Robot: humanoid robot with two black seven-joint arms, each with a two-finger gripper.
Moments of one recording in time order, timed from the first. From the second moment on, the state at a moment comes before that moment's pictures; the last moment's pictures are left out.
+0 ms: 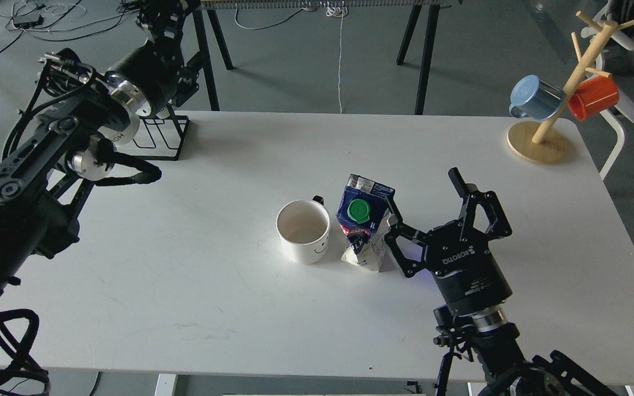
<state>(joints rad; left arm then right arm) -0.75 0.34 -1.02 -1.05 0.73 -0.15 0.03 -0.09 -0.24 0.93 1.70 0.04 0.49 0.37</state>
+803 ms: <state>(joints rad) -0.74 0.32 -1.16 -1.06 0.54 -0.15 0.01 0.43 -0.84 0.98 1.35 0.27 0.45 0.30</state>
